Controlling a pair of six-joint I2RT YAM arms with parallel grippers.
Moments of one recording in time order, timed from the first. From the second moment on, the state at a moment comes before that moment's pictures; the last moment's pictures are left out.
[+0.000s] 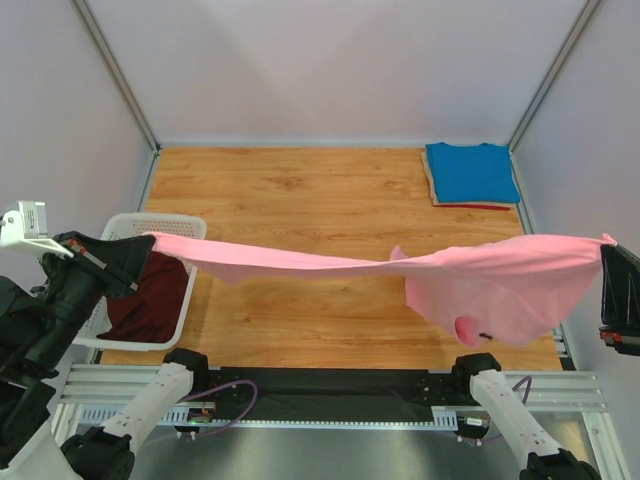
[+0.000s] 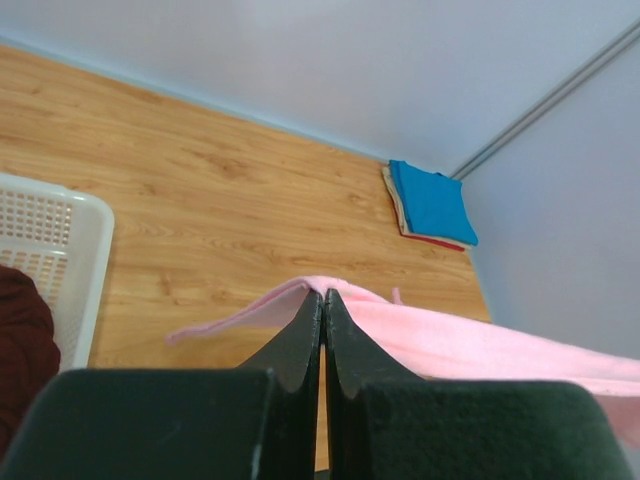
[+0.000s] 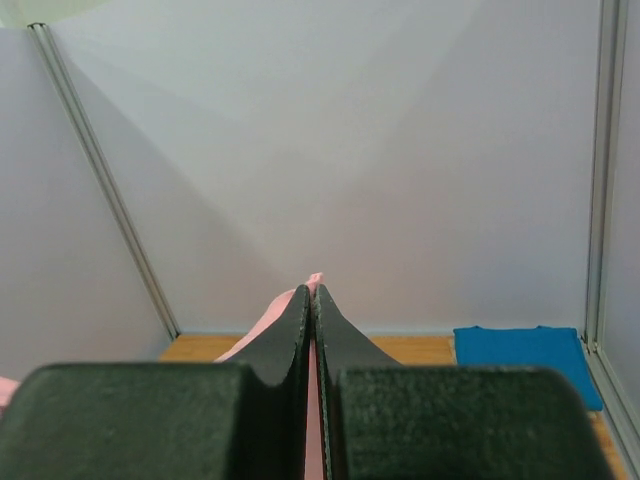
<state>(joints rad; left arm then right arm) -0.26 0.77 1.92 -1.25 -0.02 -0.54 0.14 0.69 2.09 -0.96 -0.02 0.26</state>
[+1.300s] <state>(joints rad) -0.01 1.92 1.76 -0.63 0.01 -0.43 0.14 1.78 1.49 0.18 -0.18 0.13</state>
